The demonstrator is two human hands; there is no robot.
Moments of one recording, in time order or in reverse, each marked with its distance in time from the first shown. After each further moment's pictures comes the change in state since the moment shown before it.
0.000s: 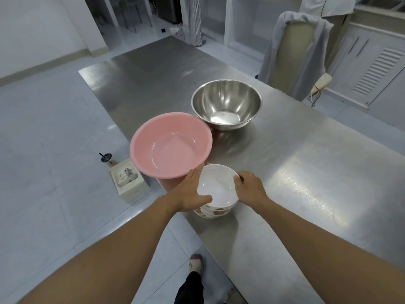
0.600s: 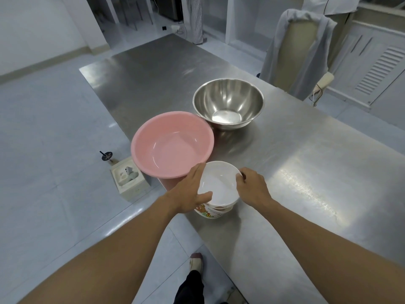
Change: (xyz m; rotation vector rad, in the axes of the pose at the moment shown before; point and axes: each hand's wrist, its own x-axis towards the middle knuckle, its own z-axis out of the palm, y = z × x) left_hand -0.001 -0.007 -0.003 0.146 0.036 0.121; right_hand -0.001 -0.004 -0.005 -0.050 0.051 -0.059
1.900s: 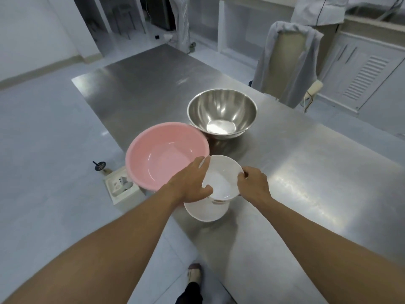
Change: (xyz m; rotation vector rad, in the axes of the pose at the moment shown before) left_hand 0.039 0.028 -0.041 0.337 0.037 0.095; right_hand 0.029 -0.008 -0.015 0.143 0.098 0.118
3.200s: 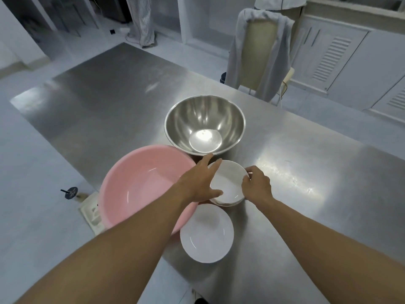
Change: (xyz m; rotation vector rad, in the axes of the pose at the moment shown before) left_hand 0.140 -0.033 0.002 0.057 -0.093 0.186; right_hand 0.090 0.000 0.007 0.079 0.130 0.306
